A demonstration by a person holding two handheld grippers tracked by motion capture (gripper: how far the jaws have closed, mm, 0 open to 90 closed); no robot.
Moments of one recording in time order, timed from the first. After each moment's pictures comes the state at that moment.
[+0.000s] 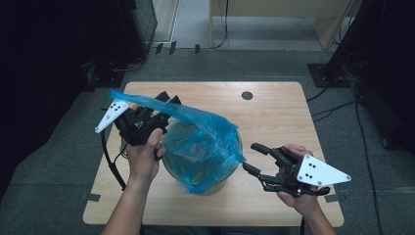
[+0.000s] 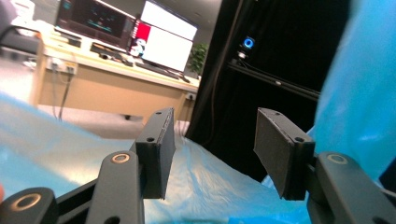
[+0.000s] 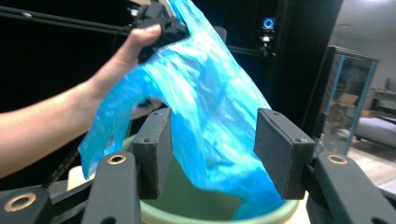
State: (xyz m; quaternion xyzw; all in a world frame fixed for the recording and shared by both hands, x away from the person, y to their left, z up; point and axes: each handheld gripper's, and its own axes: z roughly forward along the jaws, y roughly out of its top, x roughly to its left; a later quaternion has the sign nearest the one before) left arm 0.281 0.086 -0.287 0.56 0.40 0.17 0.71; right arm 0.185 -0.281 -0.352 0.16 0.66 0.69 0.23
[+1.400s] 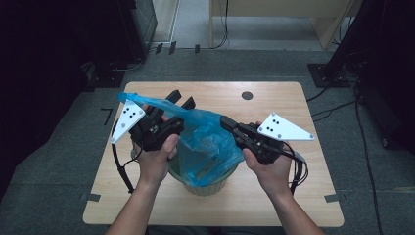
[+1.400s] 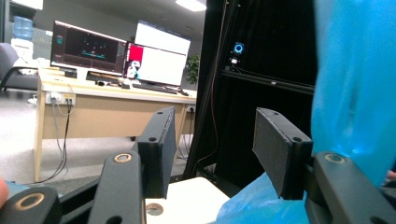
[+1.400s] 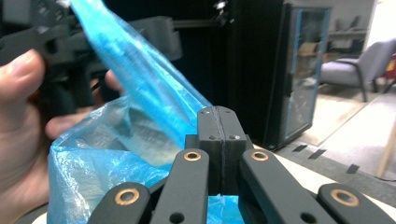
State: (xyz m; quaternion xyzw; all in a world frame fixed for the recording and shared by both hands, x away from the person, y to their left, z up) left arm 0.259 0.053 -0.274 0.58 0.34 0.23 0.71; right arm 0.232 -0.213 -0.294 0.30 0.66 0.65 0.22
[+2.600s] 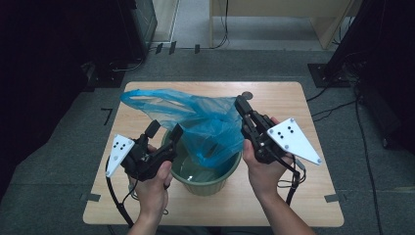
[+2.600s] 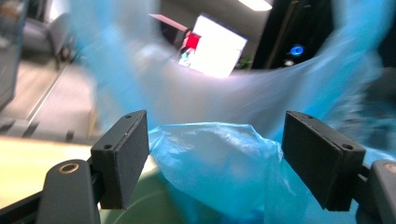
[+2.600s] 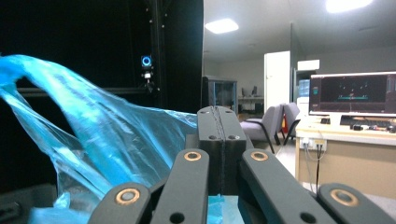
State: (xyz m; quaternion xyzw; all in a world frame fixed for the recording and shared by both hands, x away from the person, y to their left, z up) left arm 0.216 0.072 -0.322 0.52 0.48 0.23 0.66; right arm 0.216 -0.205 -0.278 0.35 0.52 0.68 0.39
